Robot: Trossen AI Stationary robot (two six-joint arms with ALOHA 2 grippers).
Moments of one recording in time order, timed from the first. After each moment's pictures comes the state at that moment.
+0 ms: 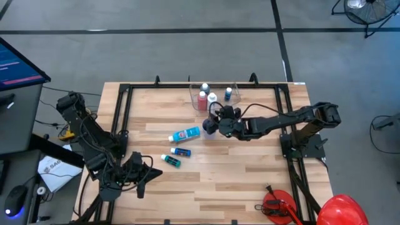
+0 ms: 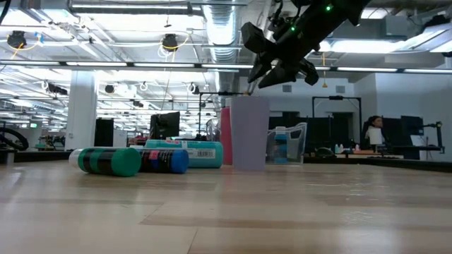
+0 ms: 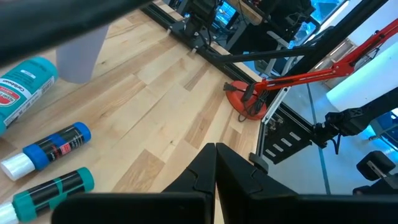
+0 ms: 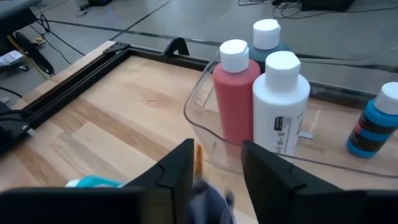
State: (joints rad) left arm -0.99 1.20 0.90 -0.39 -1.02 -1.21; right arm 0.07 1.58 0.98 -0.06 0.81 0.76
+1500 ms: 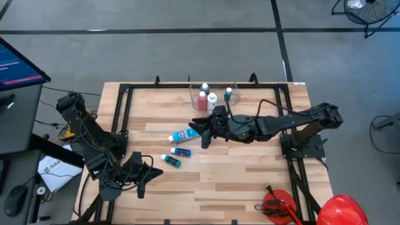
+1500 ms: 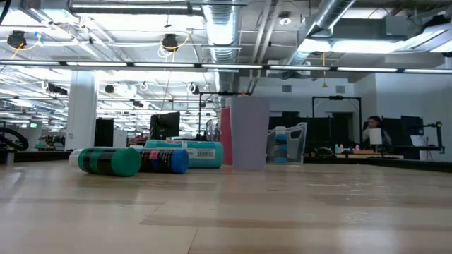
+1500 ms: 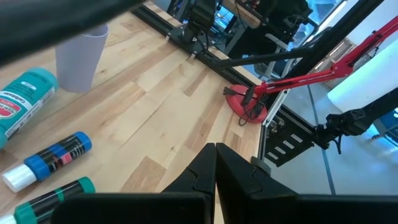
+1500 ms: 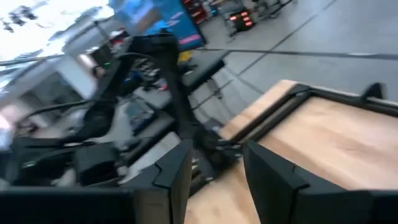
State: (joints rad) left arm -0.98 1.20 0.90 -0.36 -1.03 -1.16; right arm 0.23 1.57 1.40 0.00 0.54 0.65
